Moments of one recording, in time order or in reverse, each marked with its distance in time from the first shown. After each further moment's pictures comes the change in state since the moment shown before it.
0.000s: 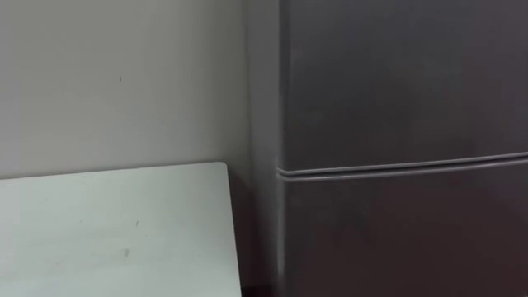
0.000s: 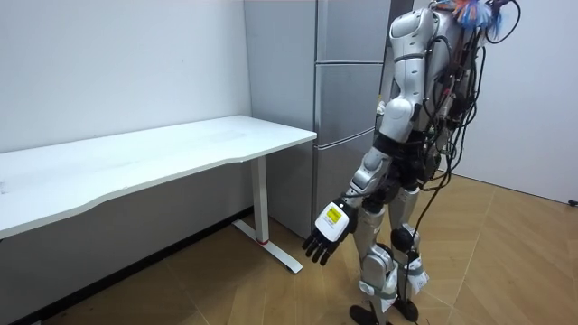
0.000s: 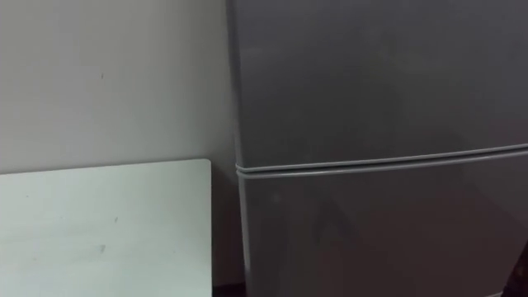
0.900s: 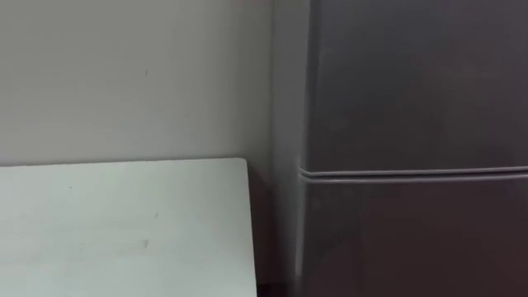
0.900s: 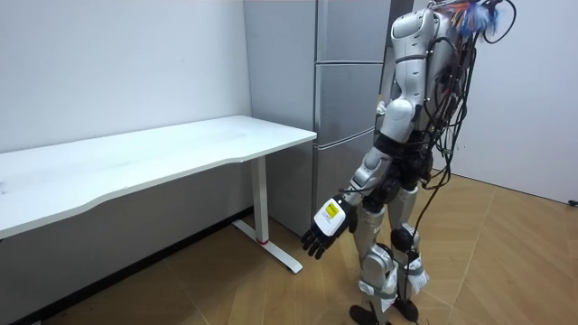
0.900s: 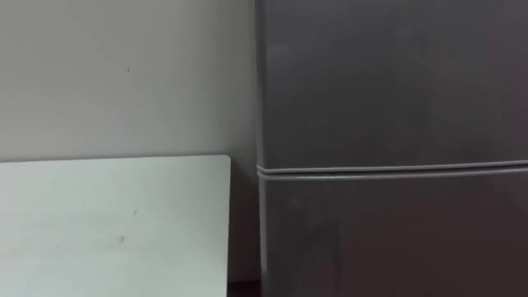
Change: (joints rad) left arm -0.041 -0.009 -0.060 -0.003 0.184 -0.003 0.037; right arm -0.098 0.026 0.151 0.068 -0.122 0.016 0.306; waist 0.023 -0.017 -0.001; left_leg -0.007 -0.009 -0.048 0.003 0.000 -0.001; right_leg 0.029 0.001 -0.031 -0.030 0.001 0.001
